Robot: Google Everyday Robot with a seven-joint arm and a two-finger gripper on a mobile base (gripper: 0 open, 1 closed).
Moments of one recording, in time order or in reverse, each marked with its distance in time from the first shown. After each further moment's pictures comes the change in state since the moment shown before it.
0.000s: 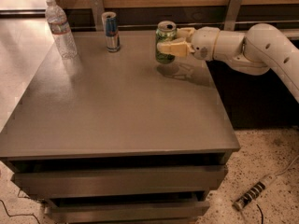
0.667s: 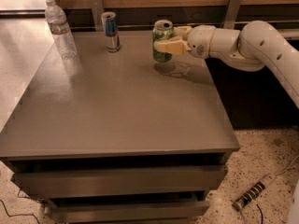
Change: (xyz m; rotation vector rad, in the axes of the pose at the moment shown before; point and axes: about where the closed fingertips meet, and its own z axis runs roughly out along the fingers) arm 0.001 -0.005 0.018 -0.019 0.011 0.003
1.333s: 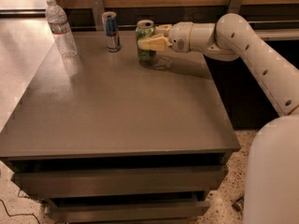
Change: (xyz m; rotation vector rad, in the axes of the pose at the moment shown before) arm 0.010 -0.009 0.061 -0.072 0.037 0.036
